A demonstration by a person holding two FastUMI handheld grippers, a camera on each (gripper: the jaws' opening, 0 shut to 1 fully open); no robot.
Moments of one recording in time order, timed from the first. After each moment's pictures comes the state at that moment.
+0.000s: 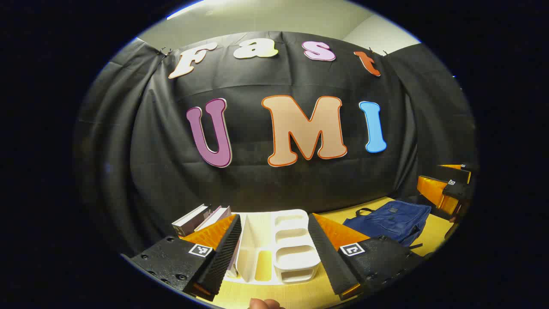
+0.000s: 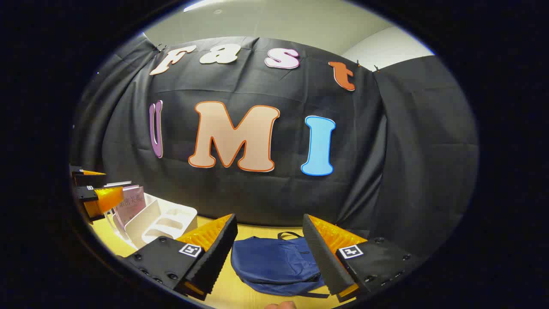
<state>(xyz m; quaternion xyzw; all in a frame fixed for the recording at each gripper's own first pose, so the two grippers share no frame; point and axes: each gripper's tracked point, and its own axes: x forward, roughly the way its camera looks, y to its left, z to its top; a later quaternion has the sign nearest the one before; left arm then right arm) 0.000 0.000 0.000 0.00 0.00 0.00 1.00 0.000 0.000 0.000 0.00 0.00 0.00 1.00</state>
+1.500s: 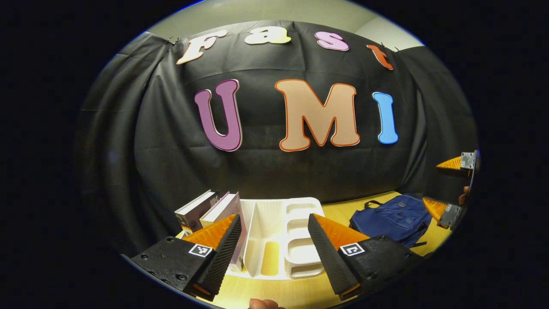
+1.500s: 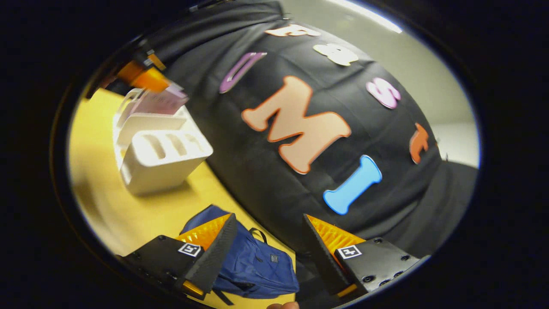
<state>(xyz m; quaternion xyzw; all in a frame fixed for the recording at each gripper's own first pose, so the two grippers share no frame) 0.021 0.027 -0.037 -0.02 0.04 0.03 1.00 0.024 0.021 -0.064 -0.41 -0.01 0.15 0.90</state>
